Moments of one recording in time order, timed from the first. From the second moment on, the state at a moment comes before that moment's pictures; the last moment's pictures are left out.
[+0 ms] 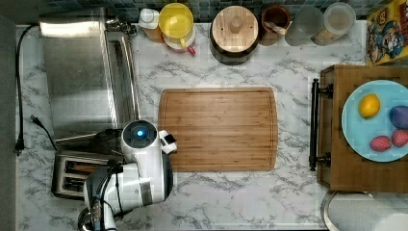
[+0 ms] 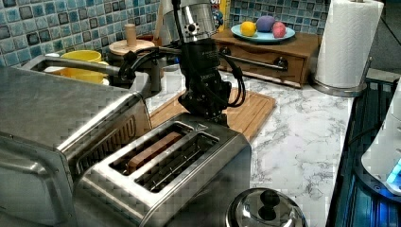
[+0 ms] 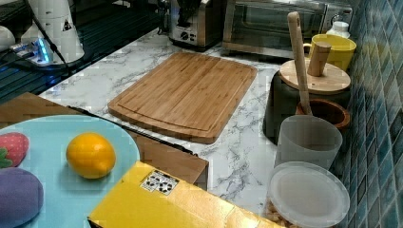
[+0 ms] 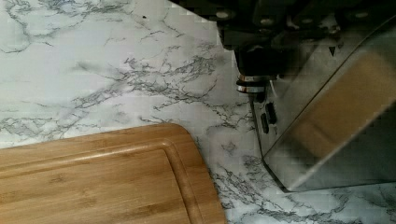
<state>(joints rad) 0.19 0.05 0.24 -2.38 0.36 0.53 -0.37</state>
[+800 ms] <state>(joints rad) 0.14 0.05 0.29 -2.38 0.36 0.53 -0.37</state>
